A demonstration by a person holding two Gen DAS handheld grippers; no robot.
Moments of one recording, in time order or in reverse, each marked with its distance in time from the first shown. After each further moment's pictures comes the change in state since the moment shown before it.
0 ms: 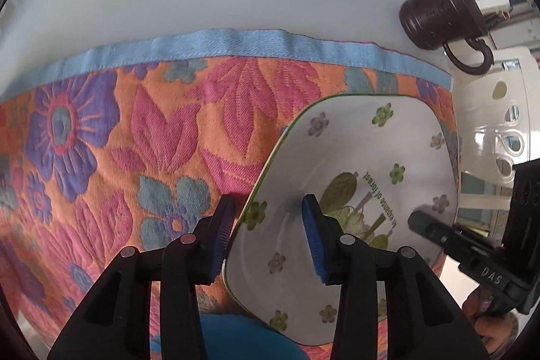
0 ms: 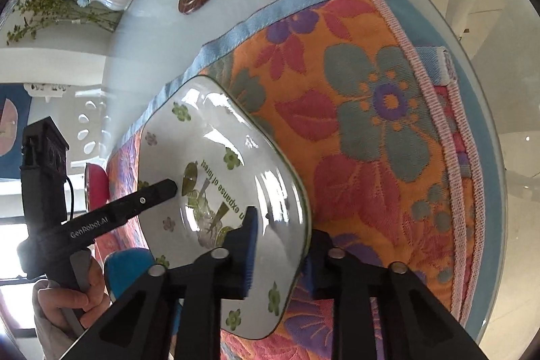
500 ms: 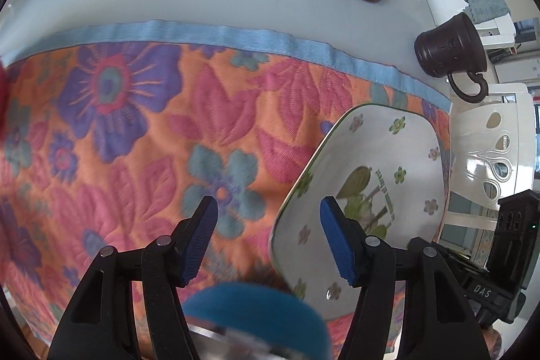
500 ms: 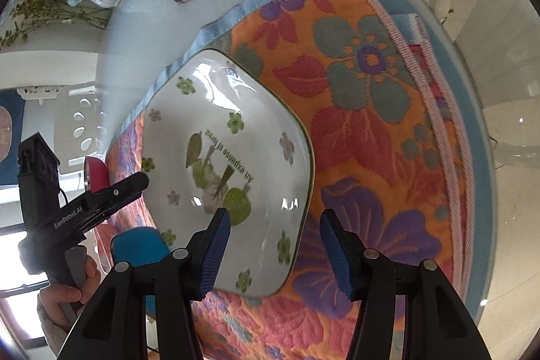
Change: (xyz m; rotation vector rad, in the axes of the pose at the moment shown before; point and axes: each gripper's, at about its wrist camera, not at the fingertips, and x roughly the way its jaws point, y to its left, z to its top) left arm -0.023 0.041 -0.012 -0.140 -0.018 -0.051; right arm -0.014 -0.002 -0.019 0.055 0.067 -0.028
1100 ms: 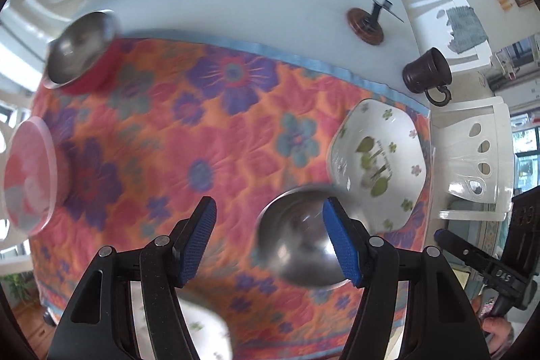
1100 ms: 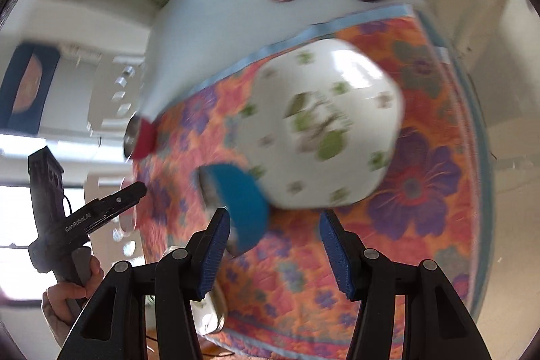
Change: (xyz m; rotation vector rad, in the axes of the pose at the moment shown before) left arm -0.107 0.054 -0.070 -0.052 -0.152 0.017; right arm -0.065 0.075 -0.081 -0.131 -0.080 0.014
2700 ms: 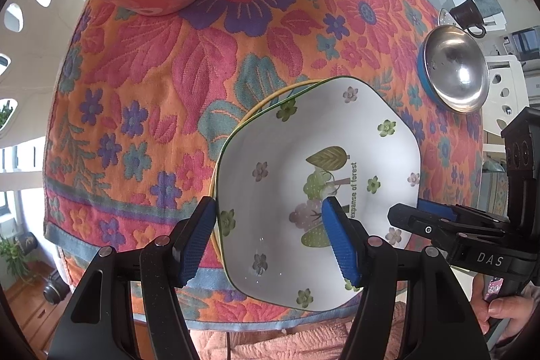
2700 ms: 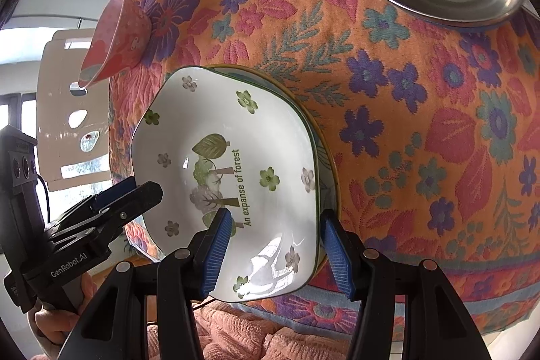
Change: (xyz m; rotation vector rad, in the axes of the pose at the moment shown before) left arm 0.000 0.193 -0.189 -0.042 0.097 0.002; right arm 0.198 0.149 -0.183 -0.178 0.303 -0.127
